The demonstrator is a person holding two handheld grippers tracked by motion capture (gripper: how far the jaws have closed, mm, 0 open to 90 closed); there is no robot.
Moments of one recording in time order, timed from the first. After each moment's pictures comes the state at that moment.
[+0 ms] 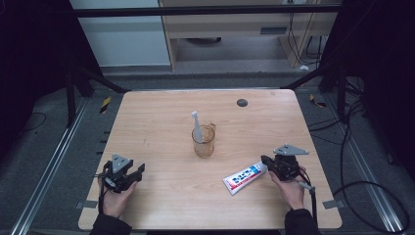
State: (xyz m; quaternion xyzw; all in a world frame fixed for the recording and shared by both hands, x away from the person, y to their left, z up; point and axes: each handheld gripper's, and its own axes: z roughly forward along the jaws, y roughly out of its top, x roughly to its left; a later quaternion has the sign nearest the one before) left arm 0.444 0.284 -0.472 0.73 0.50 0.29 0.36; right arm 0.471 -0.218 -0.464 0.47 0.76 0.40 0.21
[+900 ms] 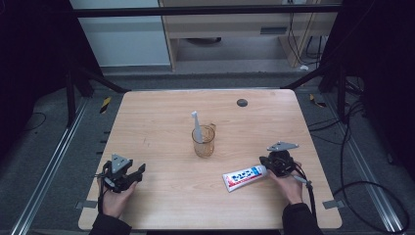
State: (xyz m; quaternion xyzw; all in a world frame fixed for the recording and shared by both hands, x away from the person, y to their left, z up) left arm 0.444 0.285 -0.472 0.73 0.50 0.28 0.36; right arm 0.485 -0.217 -0.477 0.46 0.80 0.35 0.18
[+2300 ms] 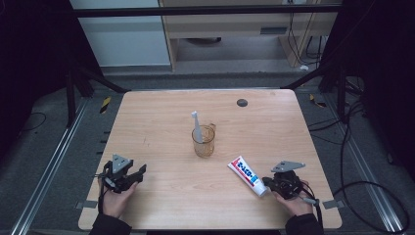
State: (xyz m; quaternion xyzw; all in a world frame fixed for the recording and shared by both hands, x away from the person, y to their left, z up) left arm 0.444 0.284 -0.473 0.74 0.50 0.28 0.36; right arm 0.425 -0.219 -0.476 0.43 0.83 0.33 0.14
